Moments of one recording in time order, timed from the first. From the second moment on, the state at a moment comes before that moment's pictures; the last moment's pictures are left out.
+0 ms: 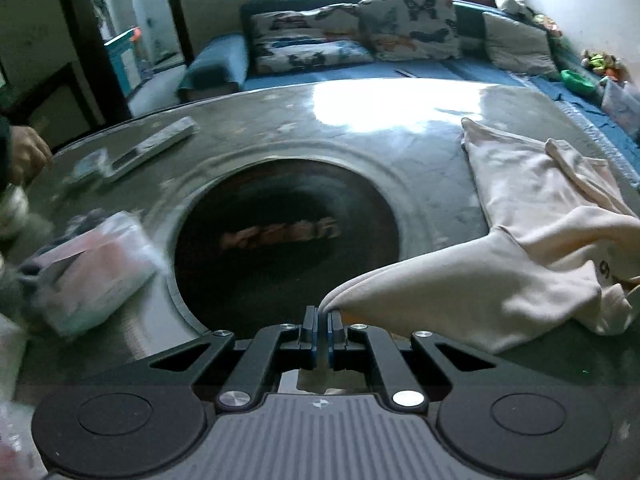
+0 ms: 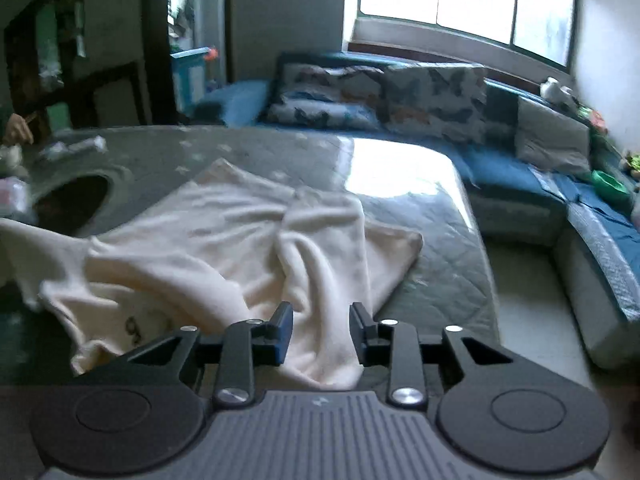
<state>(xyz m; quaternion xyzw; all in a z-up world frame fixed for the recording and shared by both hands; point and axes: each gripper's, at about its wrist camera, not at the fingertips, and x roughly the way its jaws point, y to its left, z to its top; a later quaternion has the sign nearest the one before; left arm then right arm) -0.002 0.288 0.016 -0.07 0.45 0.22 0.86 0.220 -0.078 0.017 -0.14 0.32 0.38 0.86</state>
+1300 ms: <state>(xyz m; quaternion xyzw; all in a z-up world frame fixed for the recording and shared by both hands) 0.025 0.137 0.001 -0.02 0.44 -0.02 0.90 0.093 0.029 -0.018 -0.23 0.33 0.51 0.76</state>
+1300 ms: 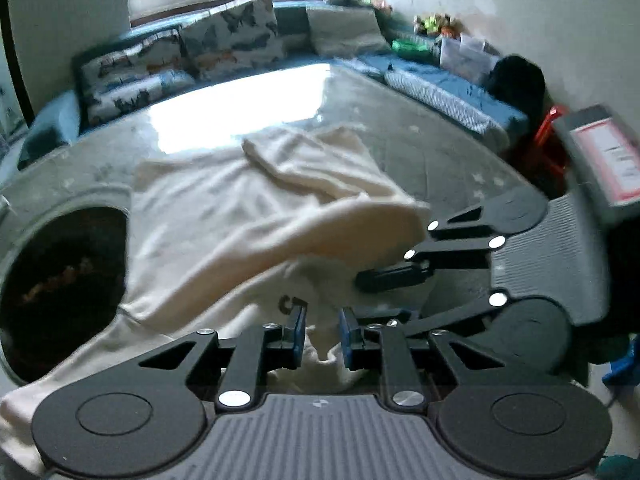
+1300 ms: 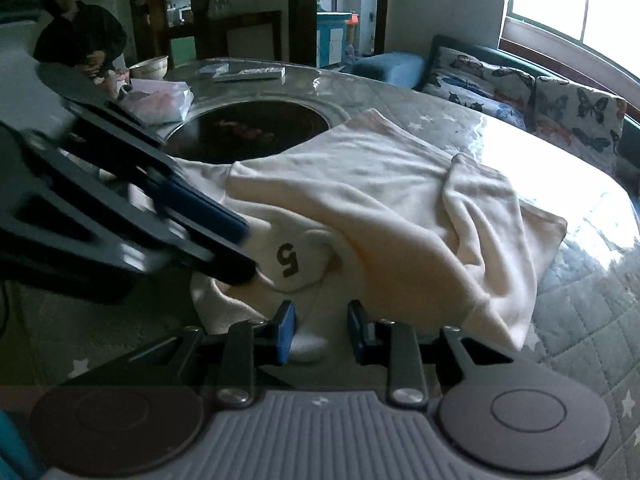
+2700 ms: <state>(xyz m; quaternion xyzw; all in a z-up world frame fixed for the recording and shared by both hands) -0.050 0.122 -0.005 0.08 0.42 -0.06 0.90 0.032 0.011 -0.013 -0.27 0.32 0.58 0.70</state>
